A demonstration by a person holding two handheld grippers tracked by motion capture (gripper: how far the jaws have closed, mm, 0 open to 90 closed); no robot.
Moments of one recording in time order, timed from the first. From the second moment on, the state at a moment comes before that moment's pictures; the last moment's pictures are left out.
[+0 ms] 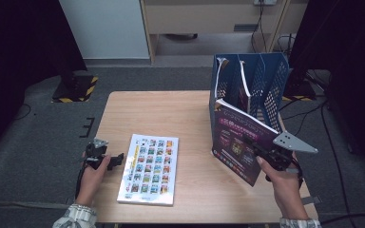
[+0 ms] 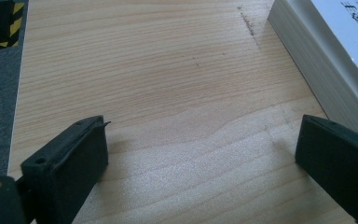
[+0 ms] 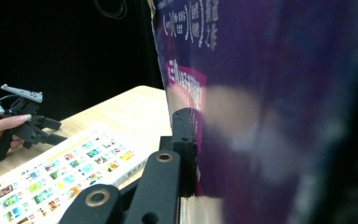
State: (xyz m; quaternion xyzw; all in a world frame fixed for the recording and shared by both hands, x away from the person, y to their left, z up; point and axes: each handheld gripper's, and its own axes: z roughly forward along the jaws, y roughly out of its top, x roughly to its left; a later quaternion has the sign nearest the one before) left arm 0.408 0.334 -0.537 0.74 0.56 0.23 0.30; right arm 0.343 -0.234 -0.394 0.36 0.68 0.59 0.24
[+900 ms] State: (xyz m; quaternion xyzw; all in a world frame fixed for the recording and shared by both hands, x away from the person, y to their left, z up) left arm 0.408 0.334 -0.537 0.74 0.56 0.23 0.30; right arm 0.327 -0.261 -0.362 0.36 0.67 0.60 0.24
